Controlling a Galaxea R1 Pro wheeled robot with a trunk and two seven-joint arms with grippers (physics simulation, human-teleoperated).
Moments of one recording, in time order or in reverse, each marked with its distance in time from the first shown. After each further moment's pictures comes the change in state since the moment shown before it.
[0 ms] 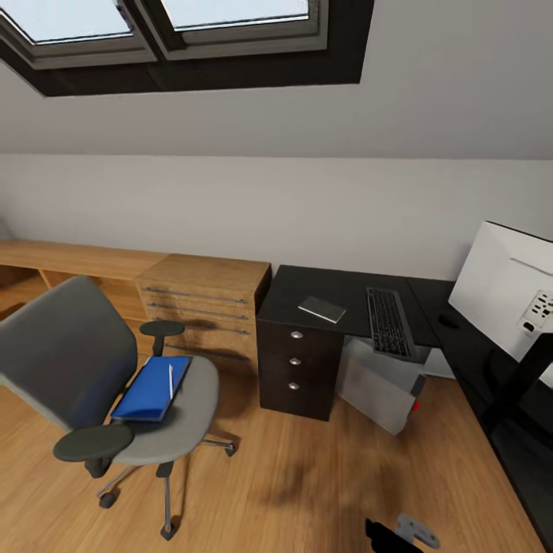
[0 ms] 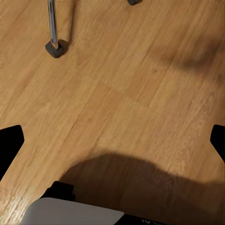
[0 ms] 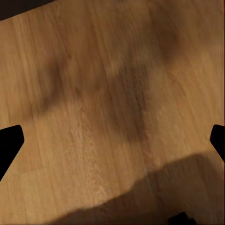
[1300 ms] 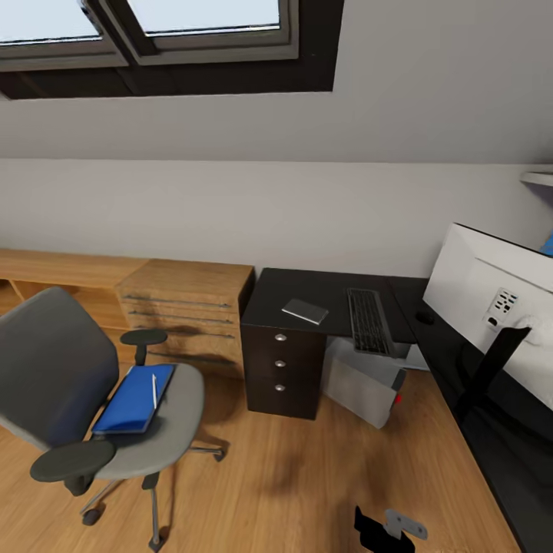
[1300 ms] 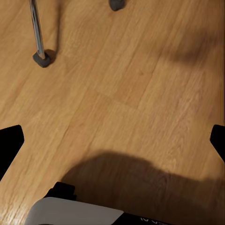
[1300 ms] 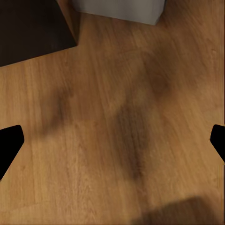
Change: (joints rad) left arm 0.000 0.001 -0.002 0.001 -0.005 -0.012 0.000; right arm 0.024 0.058 0.002 0.003 0.116 -0.249 -0.041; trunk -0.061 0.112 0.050
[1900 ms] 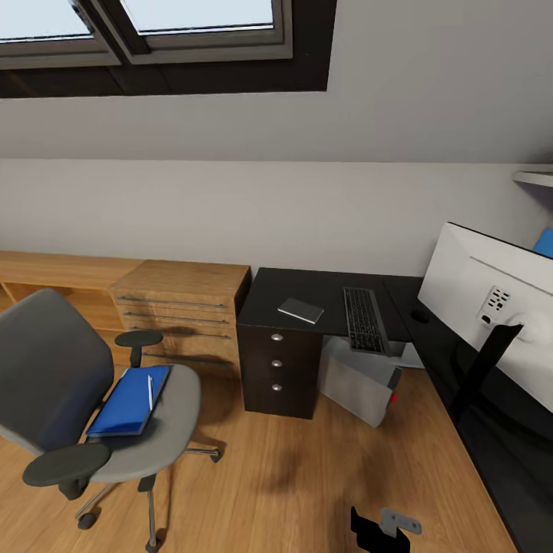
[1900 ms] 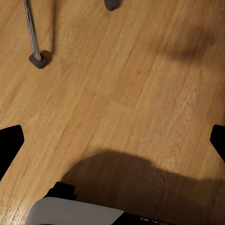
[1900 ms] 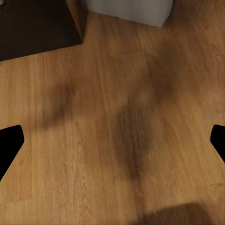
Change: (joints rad) left arm 0.000 0.000 -0.002 0.000 -0.001 0.000 0.000; right arm 0.000 0.005 -0.001 0.000 0.074 0.000 0.000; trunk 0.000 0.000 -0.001
